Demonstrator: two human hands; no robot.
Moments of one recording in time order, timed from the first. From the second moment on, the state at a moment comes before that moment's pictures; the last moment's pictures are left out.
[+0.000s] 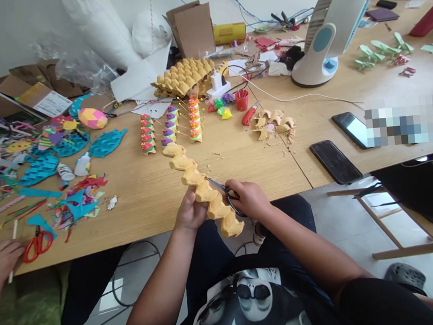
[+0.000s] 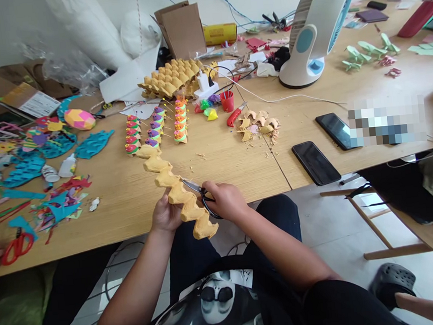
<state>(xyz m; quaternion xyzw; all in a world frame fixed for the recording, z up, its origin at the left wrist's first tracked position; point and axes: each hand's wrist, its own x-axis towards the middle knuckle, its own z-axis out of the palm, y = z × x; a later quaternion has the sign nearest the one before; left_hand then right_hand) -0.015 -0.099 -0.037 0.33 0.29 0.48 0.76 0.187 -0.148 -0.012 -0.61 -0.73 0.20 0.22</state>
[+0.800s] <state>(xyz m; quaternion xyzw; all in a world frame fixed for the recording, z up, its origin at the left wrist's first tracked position) -0.021 -0.095 -0.041 0.25 0.20 0.47 0.82 0.194 -0.144 -0.013 -0.59 -0.70 0.29 0.29</state>
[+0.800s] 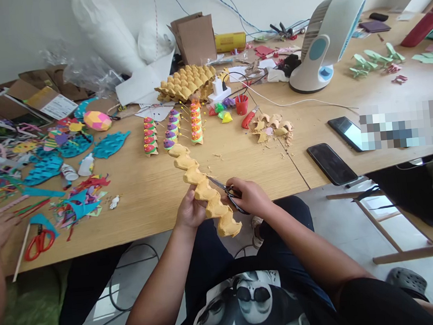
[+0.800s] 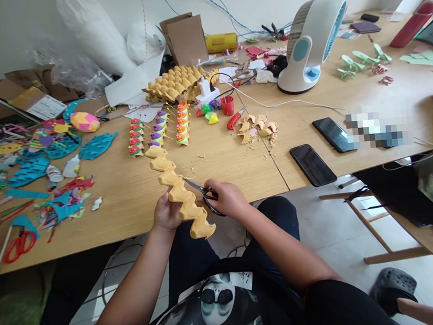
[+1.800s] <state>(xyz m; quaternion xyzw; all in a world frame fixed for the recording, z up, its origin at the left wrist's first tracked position) -0.020 -0.101 -0.033 0.29 0.25 0.45 0.81 0.172 -0.143 -0.012 -0.57 -0.71 0.26 0.33</state>
